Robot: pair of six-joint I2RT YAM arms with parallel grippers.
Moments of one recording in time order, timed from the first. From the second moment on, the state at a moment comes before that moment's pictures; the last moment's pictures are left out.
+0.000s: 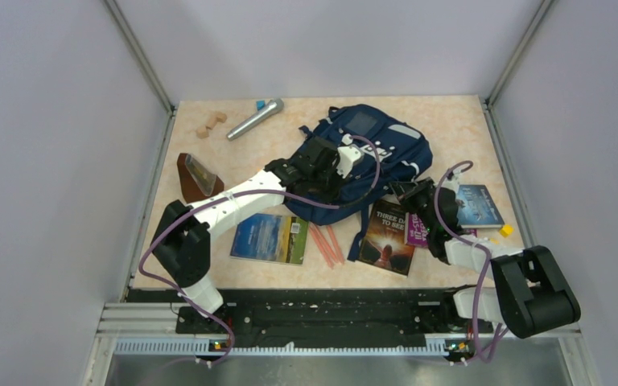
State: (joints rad) left arm -0.78 1.68 1.36 -0.48 0.12 0.05; right arm 0.27 1.25 0.30 0.71 0.02 1.11
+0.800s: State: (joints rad) left arm -0.78 1.68 1.36 -0.48 0.13 0.01; right arm 0.43 1.18 0.27 0.74 0.15 0.92
